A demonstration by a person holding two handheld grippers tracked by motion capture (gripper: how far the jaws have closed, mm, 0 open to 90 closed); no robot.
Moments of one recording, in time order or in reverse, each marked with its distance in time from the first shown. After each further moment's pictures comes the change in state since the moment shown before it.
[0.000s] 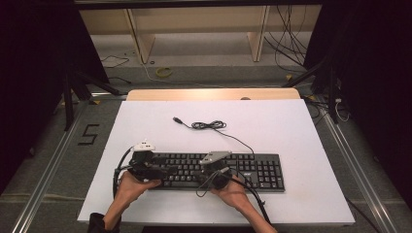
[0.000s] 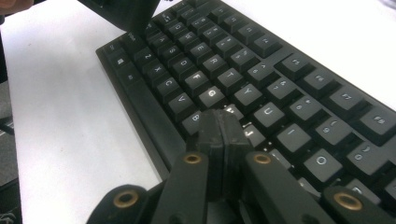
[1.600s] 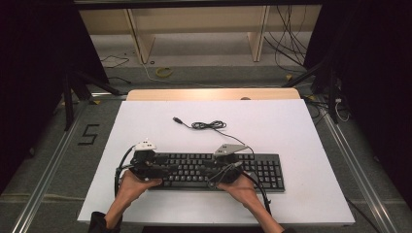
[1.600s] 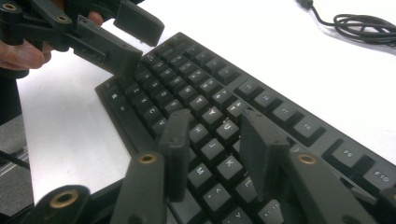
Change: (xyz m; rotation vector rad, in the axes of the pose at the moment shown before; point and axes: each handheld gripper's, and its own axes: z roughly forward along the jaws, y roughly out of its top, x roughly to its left) left arm 0.000 0.003 0.003 -0.006 0.006 0.014; right arm -0.019 0.003 -0.031 -0.107 -0.009 0.080
